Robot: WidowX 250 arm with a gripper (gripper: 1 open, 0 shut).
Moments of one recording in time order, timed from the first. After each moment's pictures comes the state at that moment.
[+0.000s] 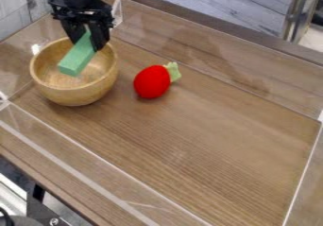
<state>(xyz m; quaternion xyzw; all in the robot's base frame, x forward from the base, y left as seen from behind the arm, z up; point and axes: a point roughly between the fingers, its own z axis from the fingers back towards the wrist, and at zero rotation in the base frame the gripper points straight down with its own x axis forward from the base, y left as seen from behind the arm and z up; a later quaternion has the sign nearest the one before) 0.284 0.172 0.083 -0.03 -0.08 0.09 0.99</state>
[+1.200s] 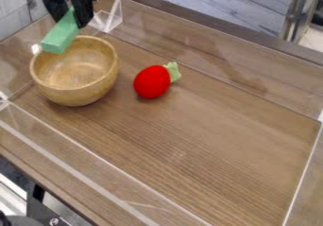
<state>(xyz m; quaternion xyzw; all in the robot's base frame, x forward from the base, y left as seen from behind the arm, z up) 0.285 0.185 0.114 -0.04 -0.07 0.13 0.99</state>
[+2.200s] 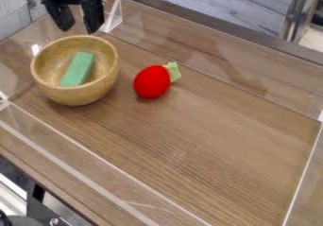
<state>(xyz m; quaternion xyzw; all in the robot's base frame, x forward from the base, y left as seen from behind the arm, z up) 0.287 0.159 0.111 -0.08 -0.04 0.10 0.99</state>
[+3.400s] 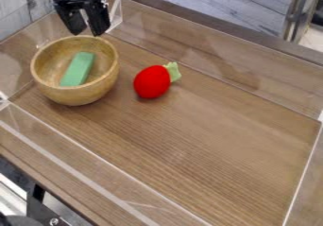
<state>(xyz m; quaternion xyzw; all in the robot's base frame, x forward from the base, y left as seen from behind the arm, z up) 0.289 0.166 0.103 -0.16 -0.02 0.04 0.99</state>
